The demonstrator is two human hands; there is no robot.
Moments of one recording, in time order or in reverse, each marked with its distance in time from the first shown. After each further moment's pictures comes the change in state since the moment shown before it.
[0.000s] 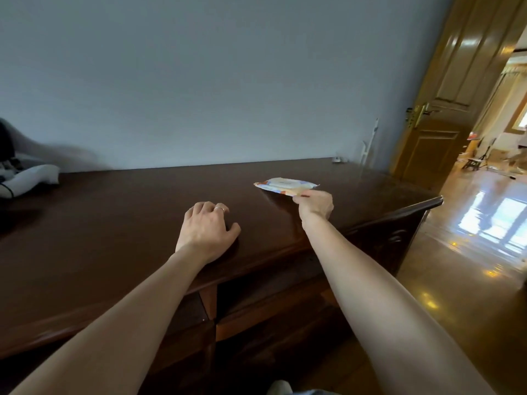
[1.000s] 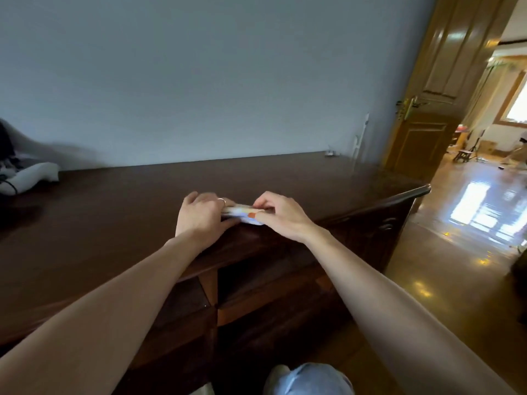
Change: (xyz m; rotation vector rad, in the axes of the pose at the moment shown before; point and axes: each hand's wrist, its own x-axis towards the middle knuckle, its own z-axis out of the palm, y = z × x) left_hand -0.004 -0.008 -0.007 0.054 0.073 0.166; right_hand -0.076 0.006 -0.034 -0.487 -0.712 -0.647
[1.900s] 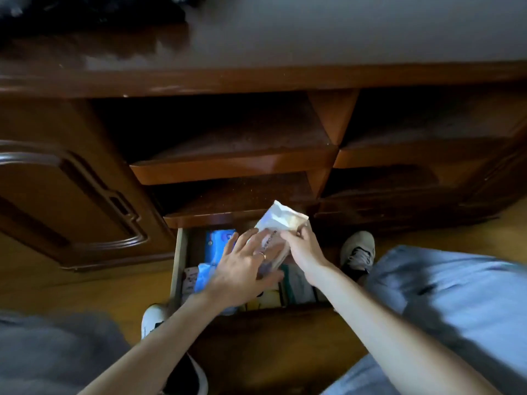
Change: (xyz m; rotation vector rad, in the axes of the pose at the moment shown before) left_hand -0.454 -0.029 0.055 -0.142 -0.395 -0.189; right_hand -0.295 -0.041 0.311 0.703 -0.386 0.680
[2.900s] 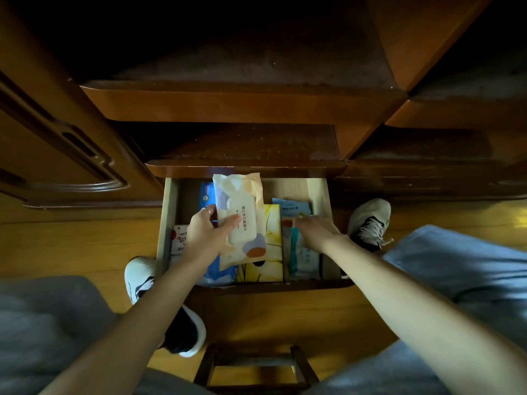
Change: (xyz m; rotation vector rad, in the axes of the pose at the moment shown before) left_hand 0.011 -0.082 0.057 -0.894 0.090 -0.906; right_hand 0.128 0.099 -0.021 -1.694 -0.433 -0.269
